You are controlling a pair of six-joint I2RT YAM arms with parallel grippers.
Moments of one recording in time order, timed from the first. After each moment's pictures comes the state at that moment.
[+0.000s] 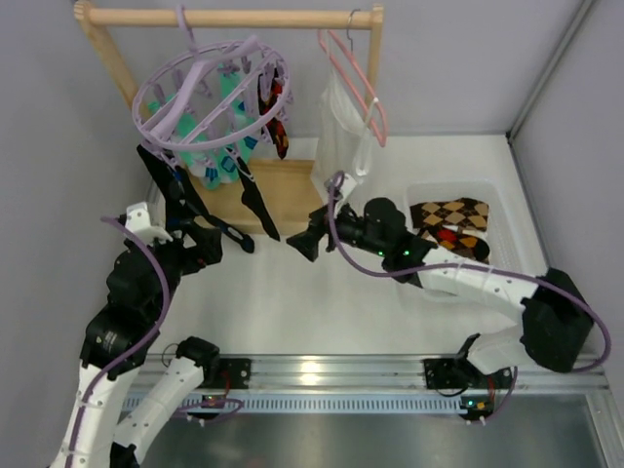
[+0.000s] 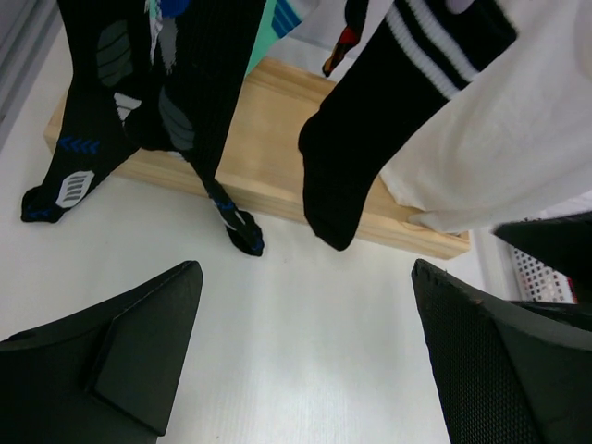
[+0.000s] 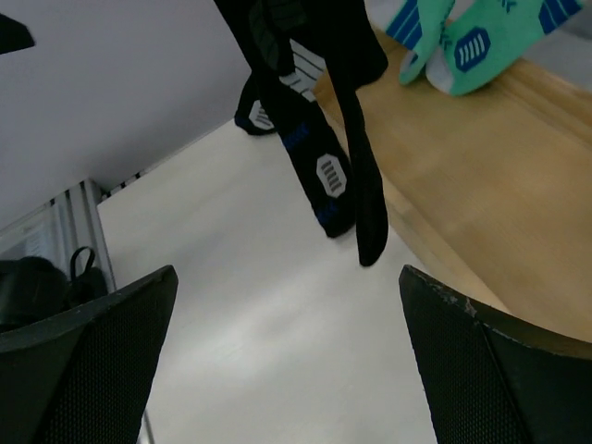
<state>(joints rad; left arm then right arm) -0.37 0.49 1.00 -0.76 -0.32 -0.46 0.85 1.32 0.88 0.34 -0.24 0.29</state>
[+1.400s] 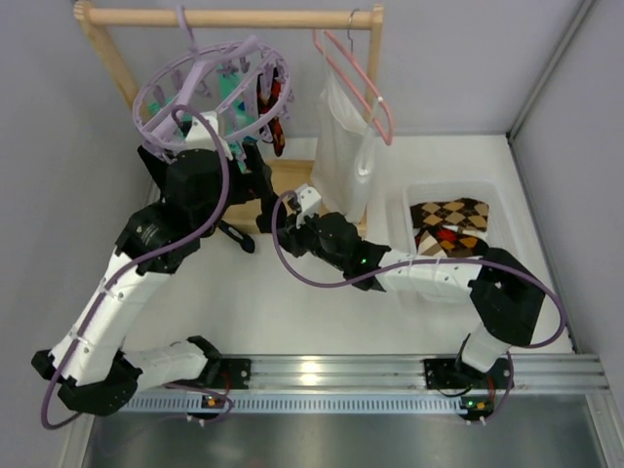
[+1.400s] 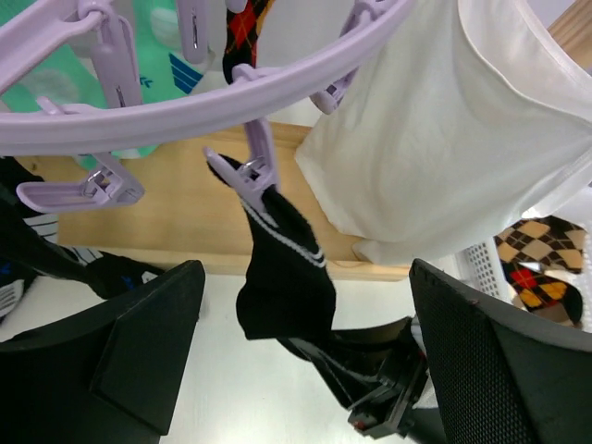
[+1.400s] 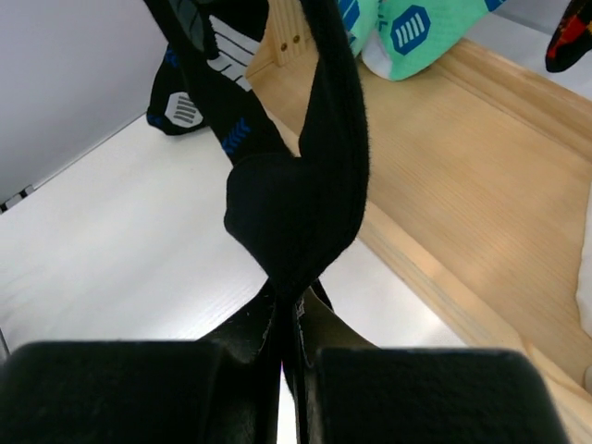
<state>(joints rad) -0.62 1.12 1.58 -0.78 -0.43 -0.43 1.04 1.64 1.05 0.42 0.15 0.17</state>
